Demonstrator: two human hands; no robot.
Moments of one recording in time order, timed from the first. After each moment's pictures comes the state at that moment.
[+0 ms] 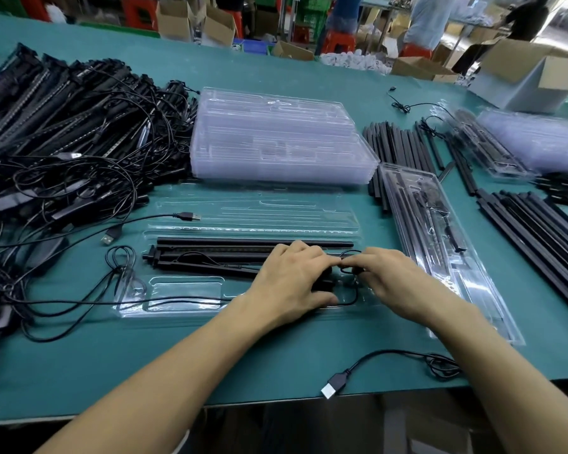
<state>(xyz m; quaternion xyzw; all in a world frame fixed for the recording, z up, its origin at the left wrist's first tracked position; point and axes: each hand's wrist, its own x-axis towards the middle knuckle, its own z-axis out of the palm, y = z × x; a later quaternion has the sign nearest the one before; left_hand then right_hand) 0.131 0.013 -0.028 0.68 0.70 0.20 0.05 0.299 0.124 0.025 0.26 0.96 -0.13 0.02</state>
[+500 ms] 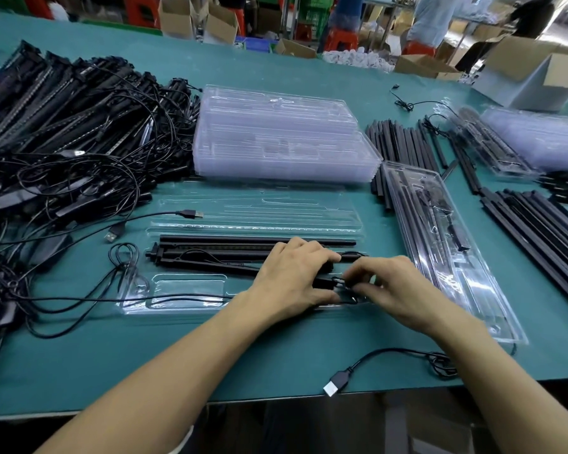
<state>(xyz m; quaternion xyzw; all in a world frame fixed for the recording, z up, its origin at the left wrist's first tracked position) 0.128 0.015 -0.031 0.65 0.72 0.22 0.09 0.305 0.114 0.019 0.24 0.94 -0.24 -0.06</state>
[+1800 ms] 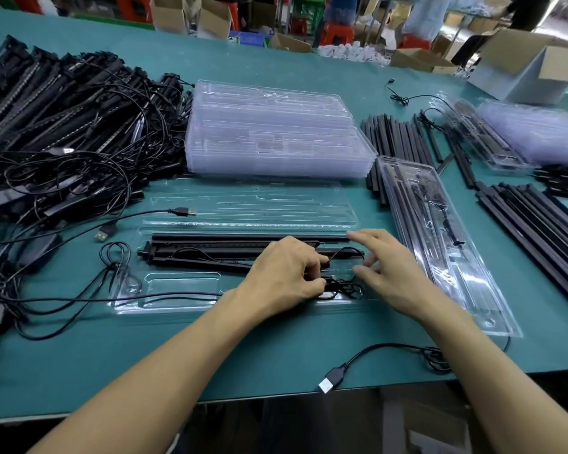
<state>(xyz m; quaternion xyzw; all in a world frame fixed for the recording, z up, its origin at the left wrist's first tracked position) 0.128 0.008 -0.019 0.62 0.70 0.31 0.16 0.299 0.127 0.006 0.31 0.91 -0.24 -0.11</state>
